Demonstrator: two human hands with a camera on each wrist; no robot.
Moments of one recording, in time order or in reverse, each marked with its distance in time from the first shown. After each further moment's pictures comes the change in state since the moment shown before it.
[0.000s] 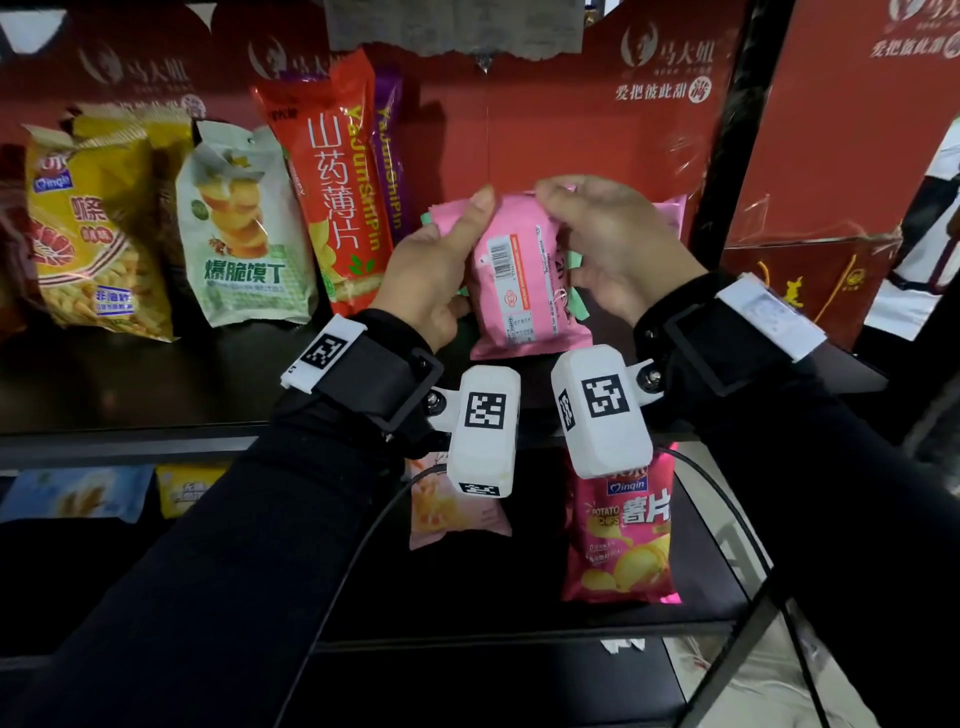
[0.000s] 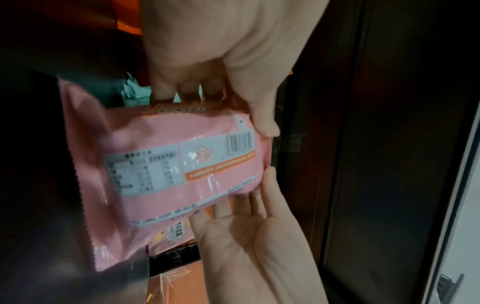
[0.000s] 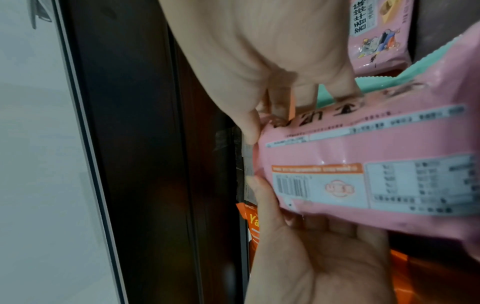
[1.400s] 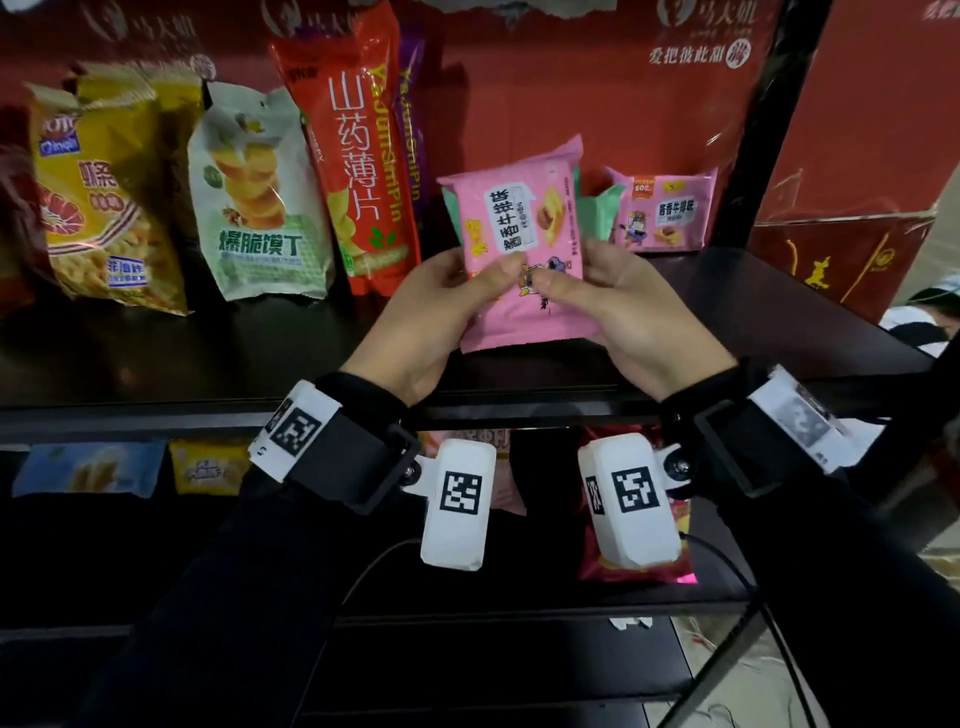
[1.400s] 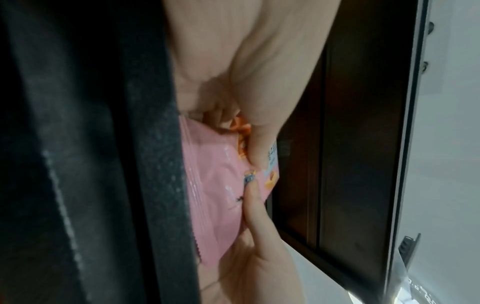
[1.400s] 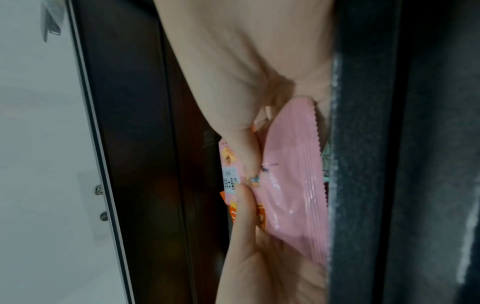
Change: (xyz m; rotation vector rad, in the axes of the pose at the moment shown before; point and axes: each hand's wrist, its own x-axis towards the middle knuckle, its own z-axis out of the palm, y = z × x) left_hand -0.037 -0.027 -0.039 0.082 -0.218 0.045; right_hand -0.043 0.049 0.005 -0.051 -0.121 -0.004
